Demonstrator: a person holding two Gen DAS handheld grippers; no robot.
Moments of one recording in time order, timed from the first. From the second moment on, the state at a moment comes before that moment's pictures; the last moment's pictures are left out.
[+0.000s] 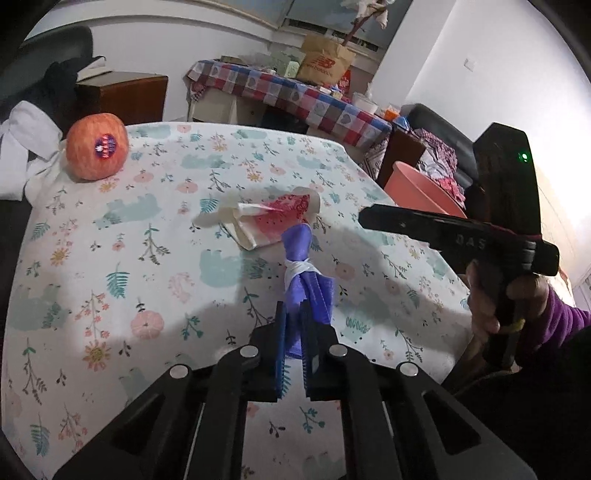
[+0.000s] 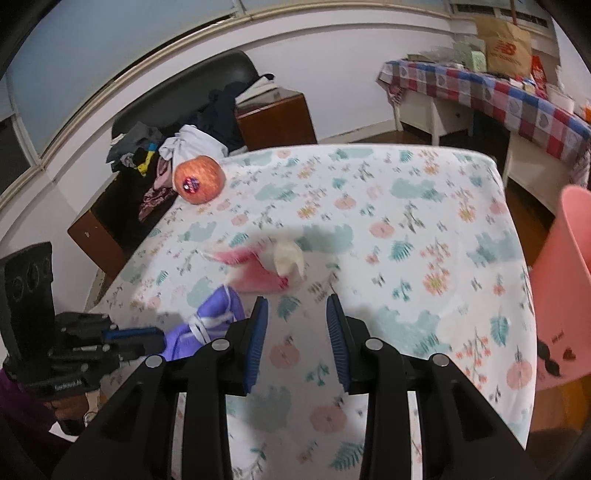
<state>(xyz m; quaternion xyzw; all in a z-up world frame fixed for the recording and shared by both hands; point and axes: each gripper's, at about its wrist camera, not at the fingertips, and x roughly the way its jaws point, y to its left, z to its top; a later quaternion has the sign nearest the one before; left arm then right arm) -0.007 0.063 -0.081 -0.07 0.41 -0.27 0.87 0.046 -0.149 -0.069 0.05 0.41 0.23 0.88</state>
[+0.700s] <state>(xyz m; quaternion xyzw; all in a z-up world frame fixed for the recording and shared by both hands) -0.019 0.081 -0.074 -0.09 0.41 -0.25 0.87 0.077 -0.103 -0.085 -0.03 0.41 0.27 0.87</state>
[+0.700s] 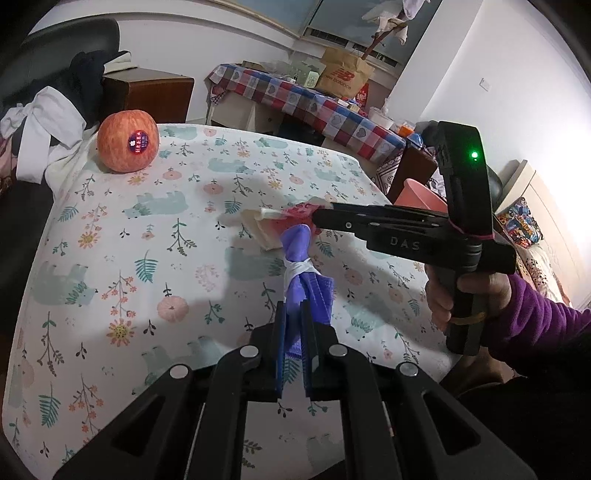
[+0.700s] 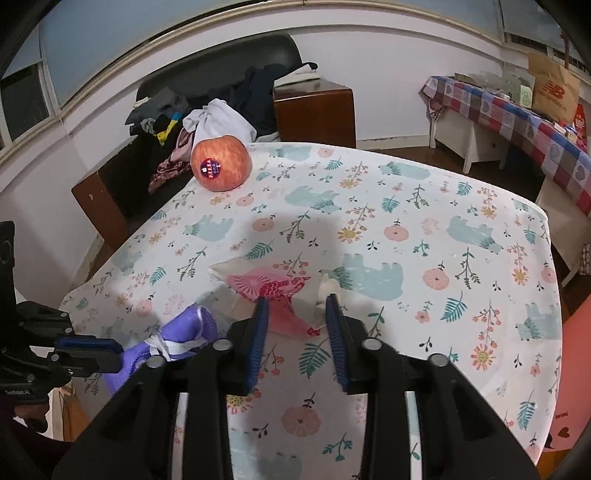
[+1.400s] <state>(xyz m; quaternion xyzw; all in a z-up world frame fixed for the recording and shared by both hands) -0.020 0.056 -0.045 -0.09 0.37 -0.25 0.89 0.045 -0.167 -0.037 0.04 0.35 0.20 0.91</state>
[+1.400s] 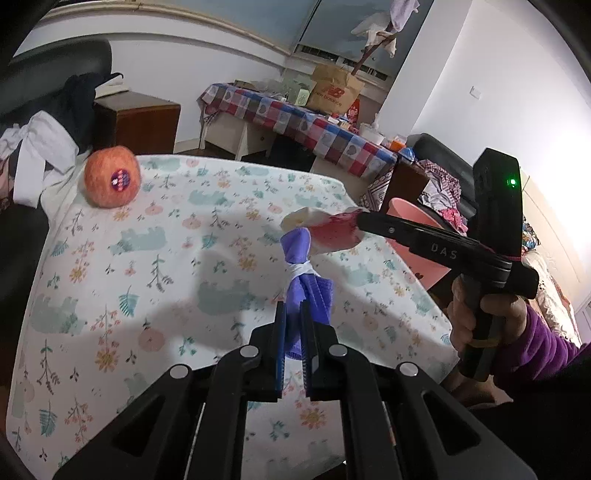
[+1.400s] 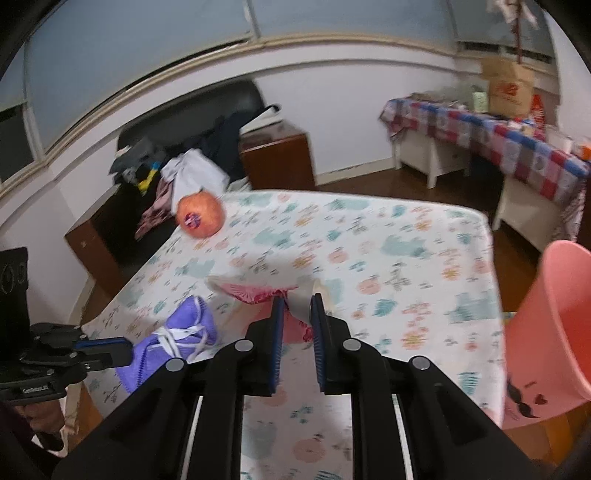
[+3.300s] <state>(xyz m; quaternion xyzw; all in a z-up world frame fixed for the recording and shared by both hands) 0.082 -0.268 -0.007 0.02 0.36 -0.38 0.85 0.001 -0.449 -0.061 0.17 0.28 -0.09 0.94</state>
